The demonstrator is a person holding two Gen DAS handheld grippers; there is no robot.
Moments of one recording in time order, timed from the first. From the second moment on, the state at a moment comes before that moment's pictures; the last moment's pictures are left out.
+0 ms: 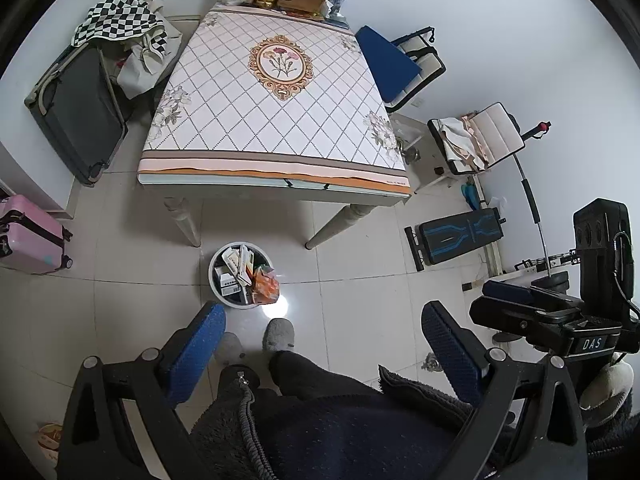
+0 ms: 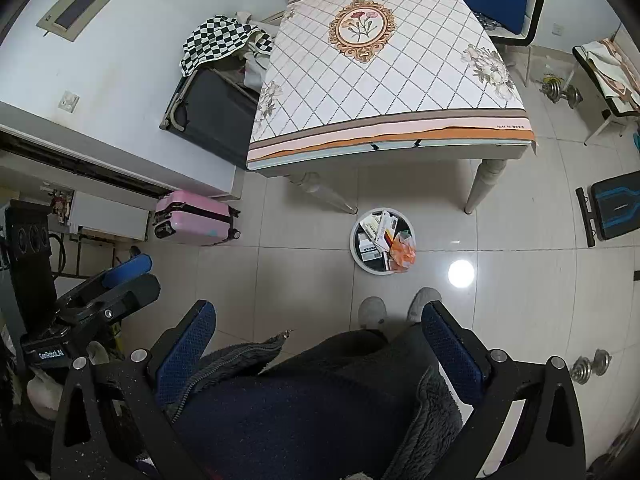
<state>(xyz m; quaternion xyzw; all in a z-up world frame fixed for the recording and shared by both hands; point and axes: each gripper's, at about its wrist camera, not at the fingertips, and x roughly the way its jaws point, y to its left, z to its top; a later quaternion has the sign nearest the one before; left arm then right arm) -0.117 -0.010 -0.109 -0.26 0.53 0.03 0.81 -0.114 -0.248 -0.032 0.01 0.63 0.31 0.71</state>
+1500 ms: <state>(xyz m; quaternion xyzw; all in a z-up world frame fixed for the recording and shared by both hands) -0.119 -0.011 -0.104 -0.26 0.53 0.03 0.81 -0.117 -0.247 -0.034 0.01 0.63 0.31 0.71</state>
